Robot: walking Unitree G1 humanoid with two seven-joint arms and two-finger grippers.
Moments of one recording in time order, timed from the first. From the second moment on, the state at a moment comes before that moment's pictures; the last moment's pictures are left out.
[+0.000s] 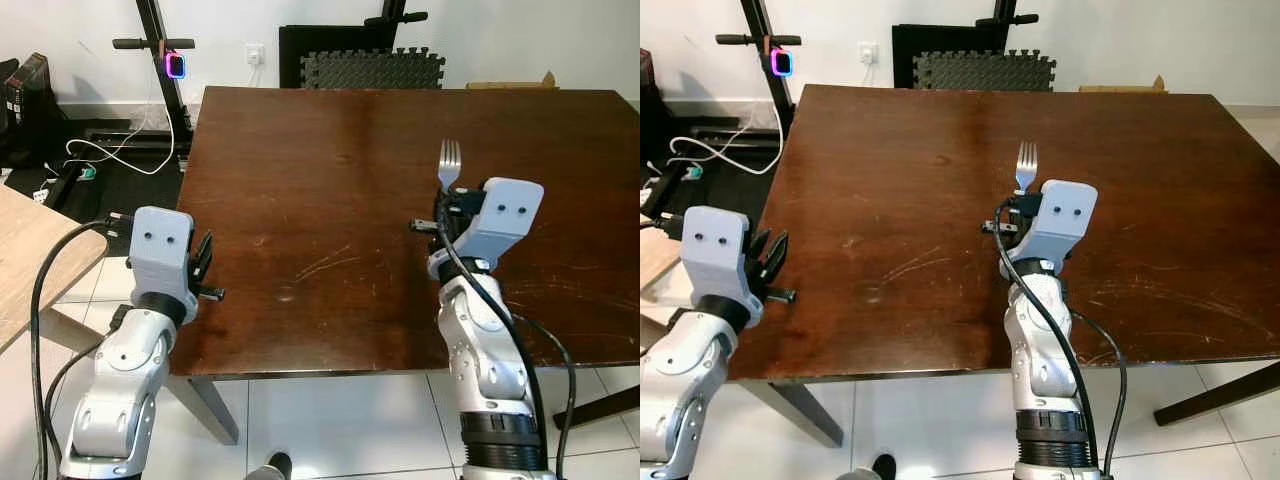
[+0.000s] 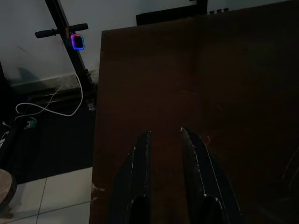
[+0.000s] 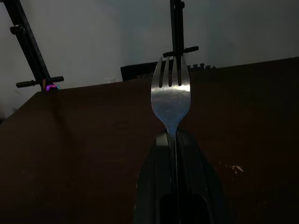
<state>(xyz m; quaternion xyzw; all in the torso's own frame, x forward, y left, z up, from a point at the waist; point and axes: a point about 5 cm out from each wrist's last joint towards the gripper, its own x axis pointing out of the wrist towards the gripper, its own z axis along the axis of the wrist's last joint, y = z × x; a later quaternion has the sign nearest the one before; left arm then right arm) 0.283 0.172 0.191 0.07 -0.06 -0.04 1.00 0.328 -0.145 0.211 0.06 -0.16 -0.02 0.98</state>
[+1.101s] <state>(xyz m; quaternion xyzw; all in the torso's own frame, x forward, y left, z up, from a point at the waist) 0.285 0.172 0.187 0.07 -0.05 -0.04 1.00 0.327 -0.145 0.206 0.06 -0.15 -0.02 0.99</state>
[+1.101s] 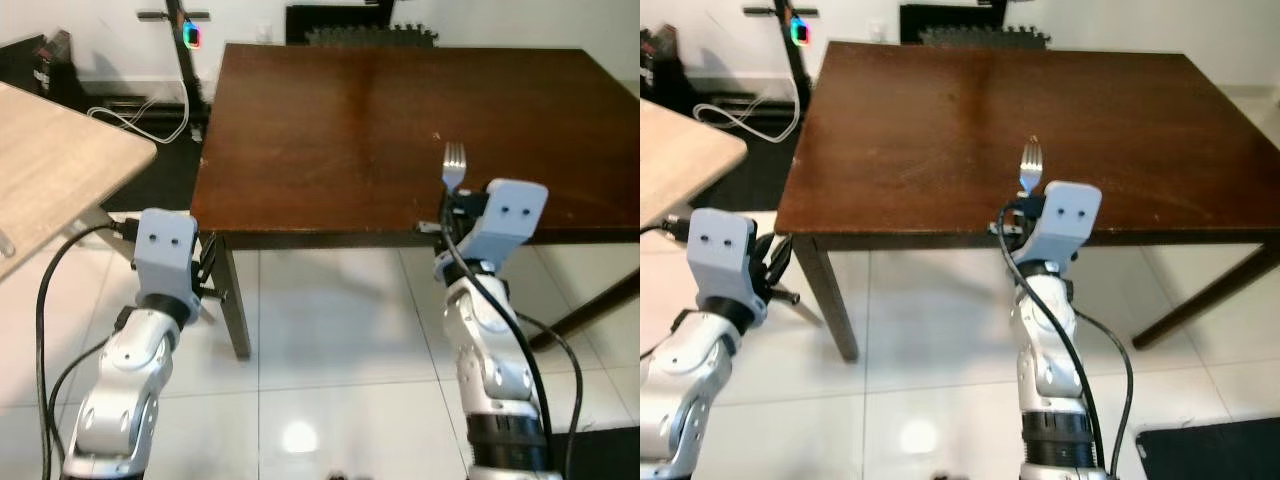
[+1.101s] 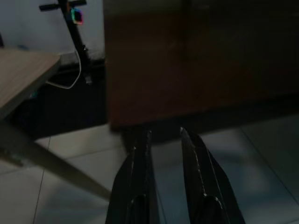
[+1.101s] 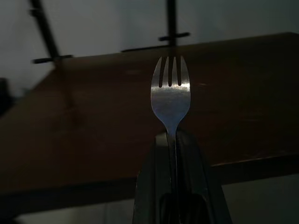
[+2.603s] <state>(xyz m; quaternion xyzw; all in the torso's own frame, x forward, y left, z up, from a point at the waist) 0.286 0.175 0.187 0.07 -0.04 -0.03 1.00 0.328 -0.143 0.208 0.07 -0.15 -0.01 0.99</state>
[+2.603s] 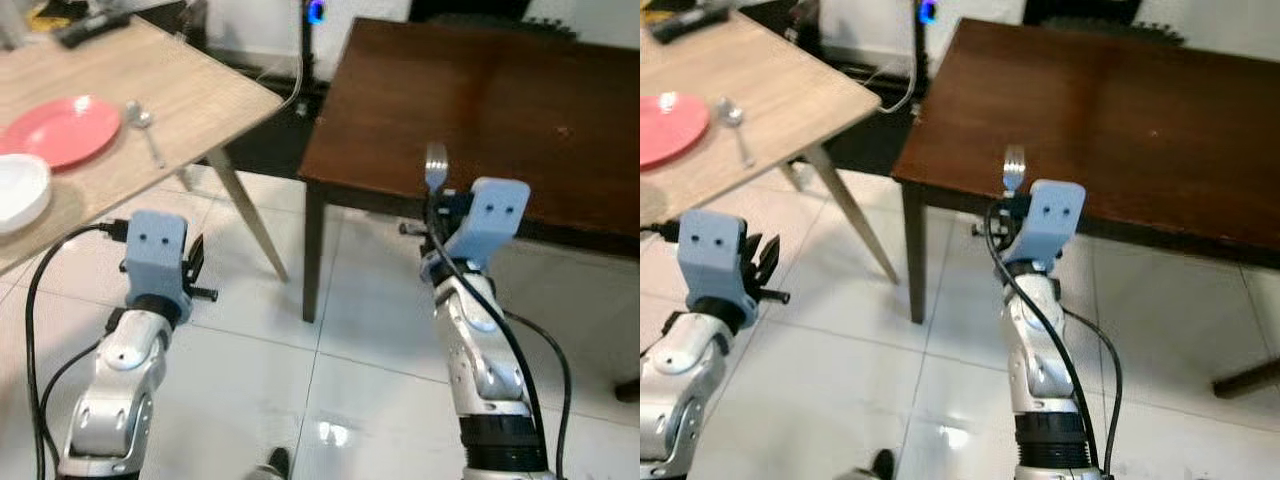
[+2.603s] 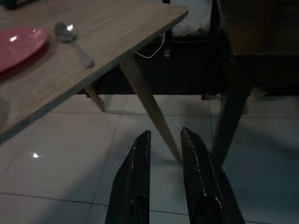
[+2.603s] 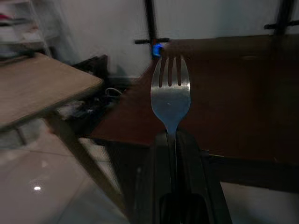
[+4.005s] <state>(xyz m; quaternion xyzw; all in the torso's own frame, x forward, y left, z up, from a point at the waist) 0.287 0.178 0.185 0.07 -0.04 -0.02 1.00 0.327 -0.138 0.206 0.07 -0.14 0.00 0.99</state>
